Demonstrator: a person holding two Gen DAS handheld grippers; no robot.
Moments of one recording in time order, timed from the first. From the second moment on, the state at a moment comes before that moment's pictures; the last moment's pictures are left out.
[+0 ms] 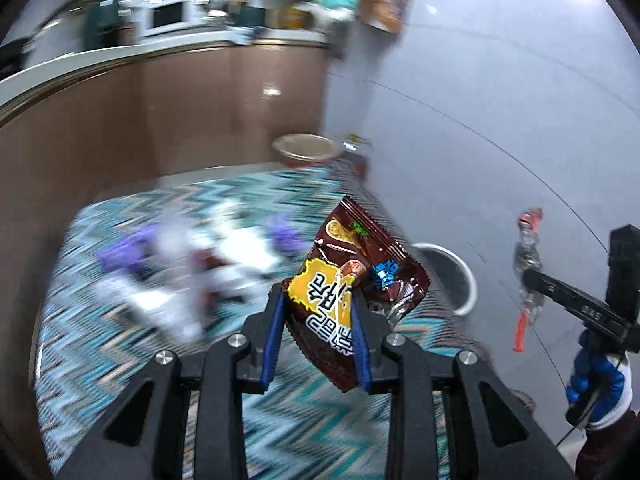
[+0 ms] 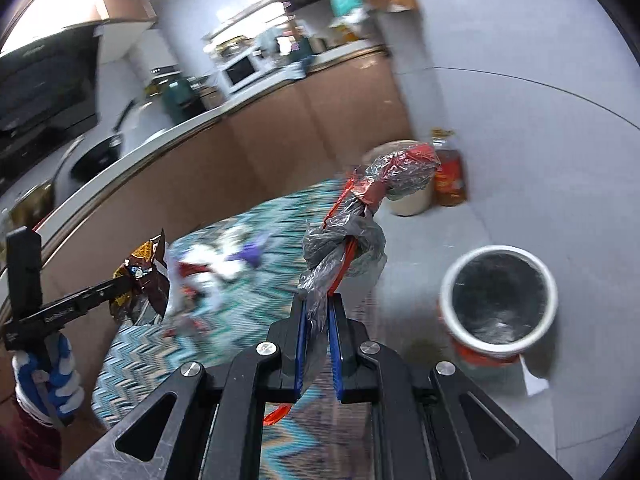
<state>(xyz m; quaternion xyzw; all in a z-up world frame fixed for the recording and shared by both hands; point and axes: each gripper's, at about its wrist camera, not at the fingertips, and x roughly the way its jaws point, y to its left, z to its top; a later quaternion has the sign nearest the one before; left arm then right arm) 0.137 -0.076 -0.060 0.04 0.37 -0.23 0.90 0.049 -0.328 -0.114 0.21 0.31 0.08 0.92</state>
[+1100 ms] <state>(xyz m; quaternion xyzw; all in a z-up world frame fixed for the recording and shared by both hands) 0.284 -0.421 -0.195 0.04 0.48 -0.35 0.80 0.184 -0.515 -0.270 0.18 0.45 -0.11 0.87</state>
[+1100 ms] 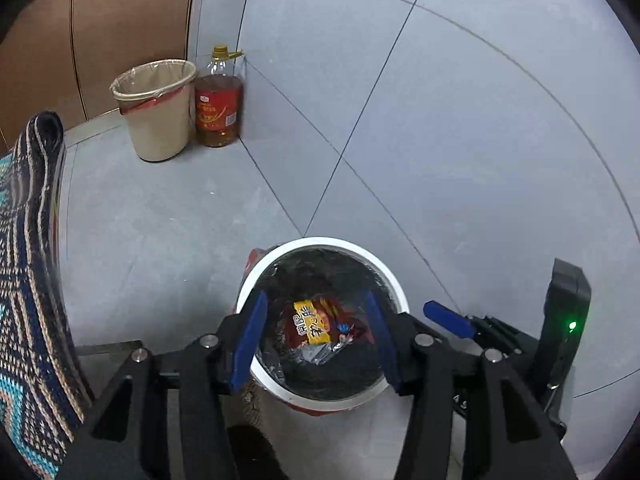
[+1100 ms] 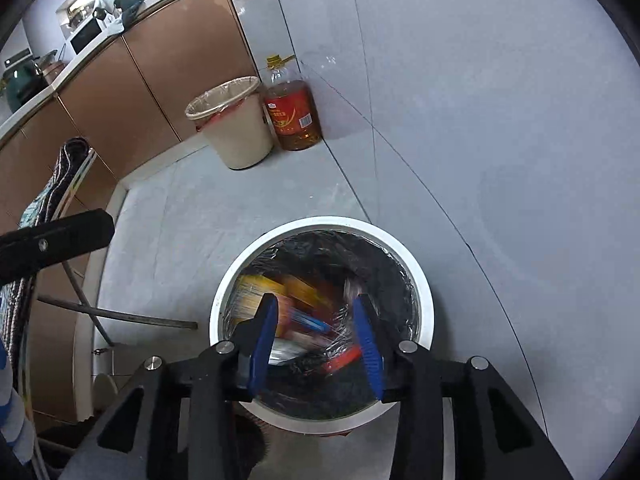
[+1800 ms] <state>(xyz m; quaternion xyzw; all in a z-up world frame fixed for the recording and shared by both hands) 0.178 -0.262 -0.036 0.04 0.30 -0.36 0.88 0.088 -0.441 -0.094 0.16 0.30 -0.08 0.93</state>
